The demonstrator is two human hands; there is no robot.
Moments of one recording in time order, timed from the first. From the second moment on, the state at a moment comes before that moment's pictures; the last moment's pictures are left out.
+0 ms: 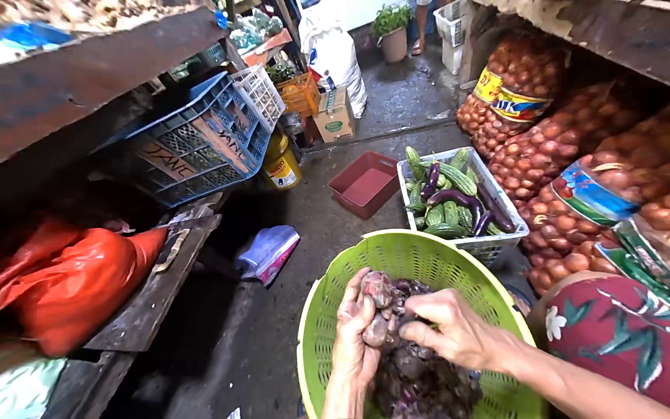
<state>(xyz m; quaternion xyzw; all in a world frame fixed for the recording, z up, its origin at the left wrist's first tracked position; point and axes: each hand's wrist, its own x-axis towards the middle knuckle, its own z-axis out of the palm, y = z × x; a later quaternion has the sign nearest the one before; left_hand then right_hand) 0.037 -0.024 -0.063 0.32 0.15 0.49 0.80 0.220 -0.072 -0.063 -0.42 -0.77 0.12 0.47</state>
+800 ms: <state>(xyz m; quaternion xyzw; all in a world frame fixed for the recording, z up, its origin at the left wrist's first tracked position) 0.035 -0.028 -0.056 0.47 0.16 0.45 0.75 0.228 -0.072 -0.065 -0.45 -0.76 0.06 0.46</state>
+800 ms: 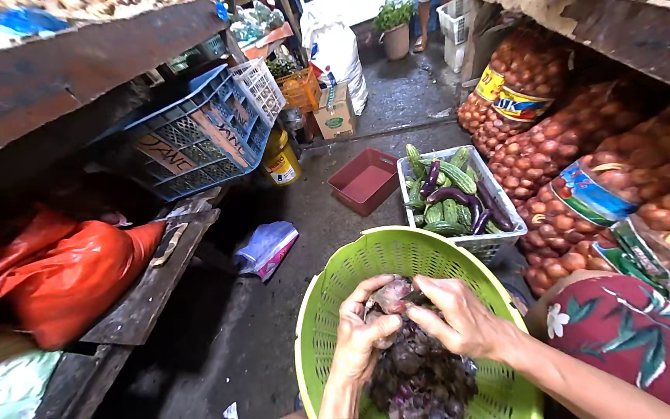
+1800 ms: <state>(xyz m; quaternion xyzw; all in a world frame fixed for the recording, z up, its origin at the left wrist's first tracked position) 0.037 -0.024 -0.067 0.53 0.22 0.53 0.63 0.225 -0.085 -0.045 -0.31 -0.57 0.67 0.36</state>
